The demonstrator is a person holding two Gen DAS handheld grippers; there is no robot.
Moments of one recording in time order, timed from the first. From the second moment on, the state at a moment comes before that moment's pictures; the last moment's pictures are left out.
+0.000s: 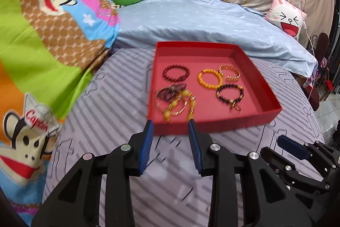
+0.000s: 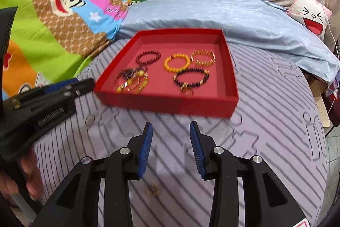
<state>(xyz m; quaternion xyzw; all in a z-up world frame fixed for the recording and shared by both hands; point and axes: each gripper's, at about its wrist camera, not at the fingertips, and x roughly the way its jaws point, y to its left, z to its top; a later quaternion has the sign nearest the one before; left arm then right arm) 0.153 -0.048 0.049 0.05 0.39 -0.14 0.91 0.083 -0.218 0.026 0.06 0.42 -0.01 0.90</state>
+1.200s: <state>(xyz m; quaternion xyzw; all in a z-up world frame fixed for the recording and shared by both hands) 0.078 0.016 -0.013 0.03 0.46 -0.12 0.88 0.045 -0.187 -0.025 0.04 0.47 -0.01 0.88</state>
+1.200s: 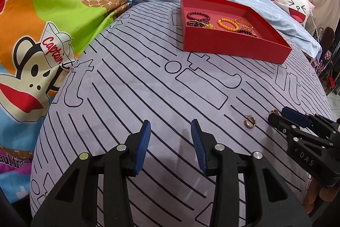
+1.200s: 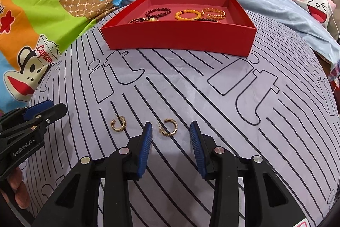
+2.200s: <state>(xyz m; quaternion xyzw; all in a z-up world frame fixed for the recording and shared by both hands) 0.072 -0.009 -0.015 0.05 0.47 -0.15 0.87 0.030 -0.203 -0.024 0.05 0.47 -0.01 0.88</state>
